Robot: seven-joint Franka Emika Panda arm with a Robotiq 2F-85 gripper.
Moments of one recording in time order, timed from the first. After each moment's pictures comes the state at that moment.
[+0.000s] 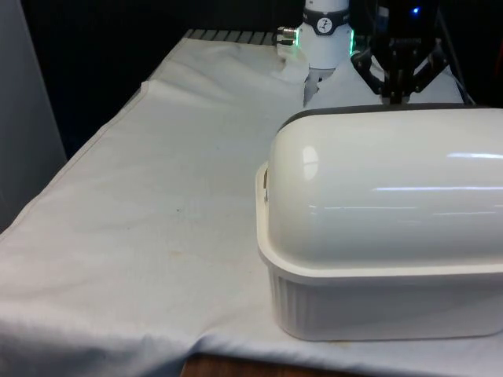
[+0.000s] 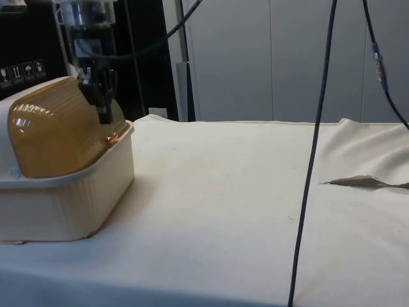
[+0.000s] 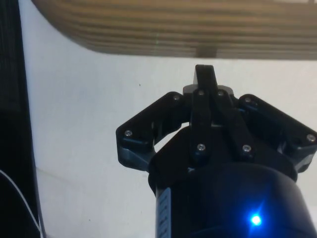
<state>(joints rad) 0.25 0.42 -0.09 -1.71 0.04 2.19 -0.04</state>
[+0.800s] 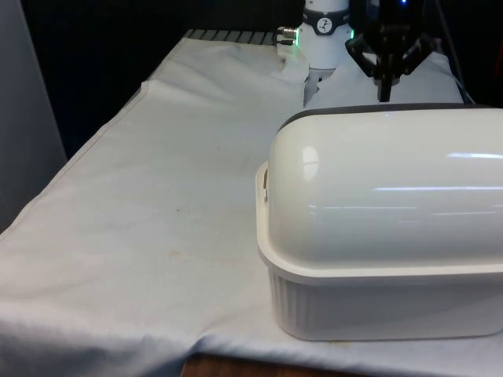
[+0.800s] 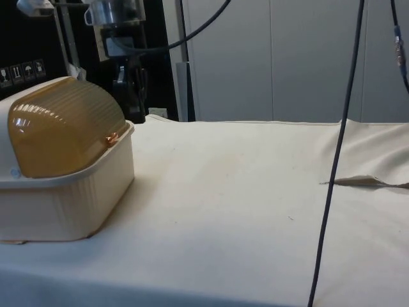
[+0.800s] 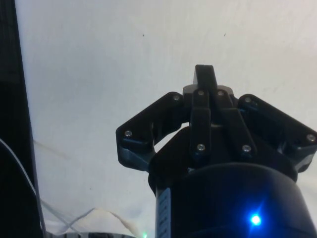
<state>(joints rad) 0.25 0.26 -0.09 -1.94 0.04 2.20 -0.04</state>
